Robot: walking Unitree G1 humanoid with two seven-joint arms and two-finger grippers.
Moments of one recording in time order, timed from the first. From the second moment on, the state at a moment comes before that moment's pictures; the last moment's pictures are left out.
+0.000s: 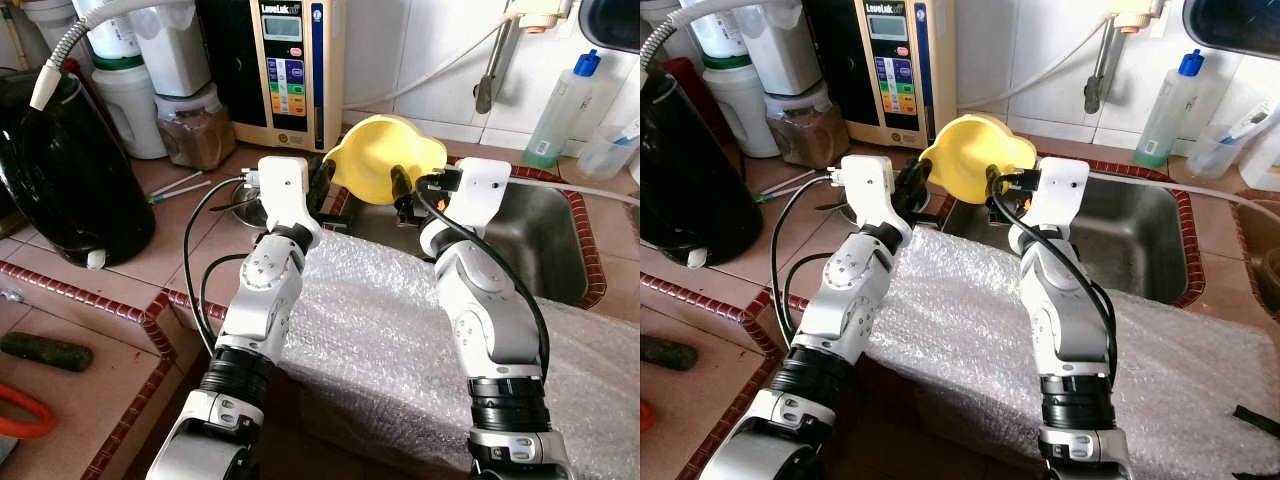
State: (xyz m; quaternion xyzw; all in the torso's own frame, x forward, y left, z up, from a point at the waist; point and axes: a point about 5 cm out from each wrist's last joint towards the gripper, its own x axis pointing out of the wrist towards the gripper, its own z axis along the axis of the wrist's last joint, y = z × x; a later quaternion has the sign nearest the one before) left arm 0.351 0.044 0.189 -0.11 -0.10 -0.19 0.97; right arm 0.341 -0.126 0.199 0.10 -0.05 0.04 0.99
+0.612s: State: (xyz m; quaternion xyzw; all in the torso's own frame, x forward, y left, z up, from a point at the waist) left arm 0.348 0.036 0.188 -0.10 -0.10 -0.21 0.97; right arm 0.349 -0.132 0.195 0.16 -0.03 0.01 0.99
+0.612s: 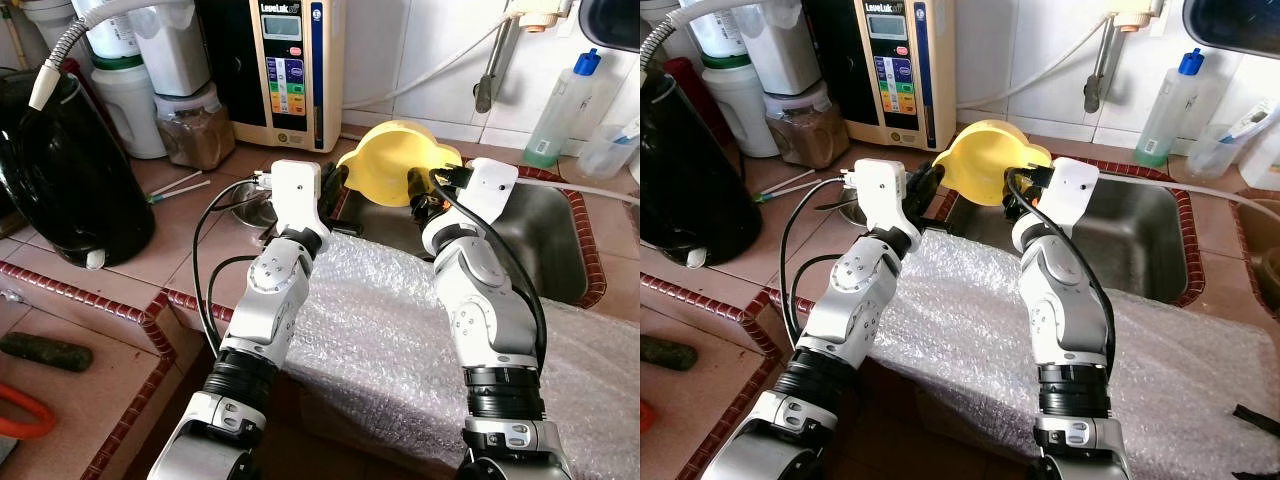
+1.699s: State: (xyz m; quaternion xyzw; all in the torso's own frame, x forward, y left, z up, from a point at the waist) left arm 0.347 0.030 0.184 -0.10 -0.08 -0.22 0.97; right arm 0.349 -0.133 0.198 0.17 -0.04 0.01 0.98
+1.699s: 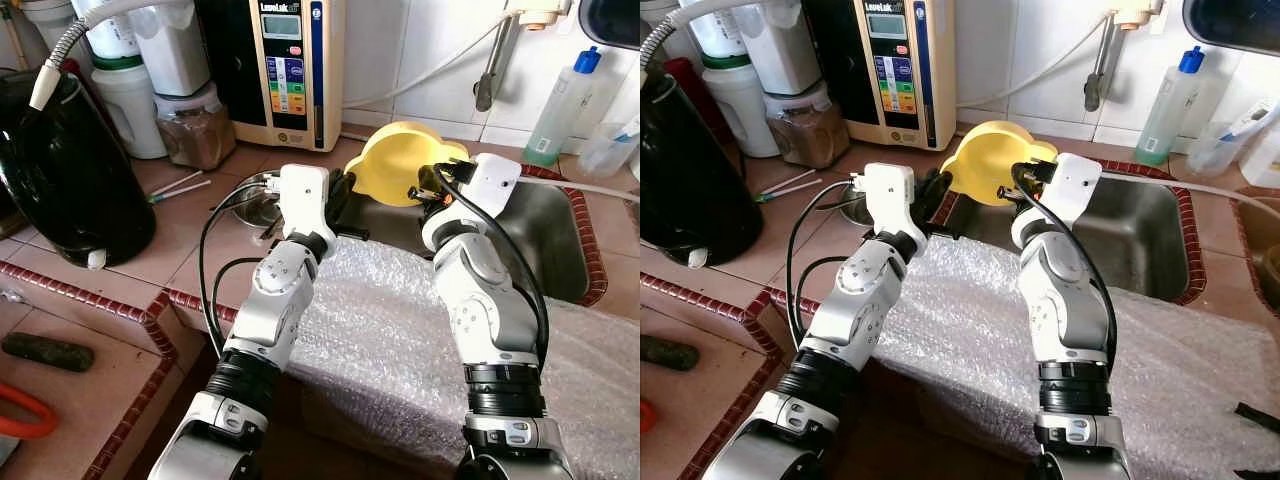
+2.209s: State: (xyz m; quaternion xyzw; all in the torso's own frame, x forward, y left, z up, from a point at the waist) left arm 0.342 0.024 0.175 -0.11 -0.05 -0.26 0.96; right arm 0.348 -0.168 0.185 0.14 -0.02 -0.08 0.99
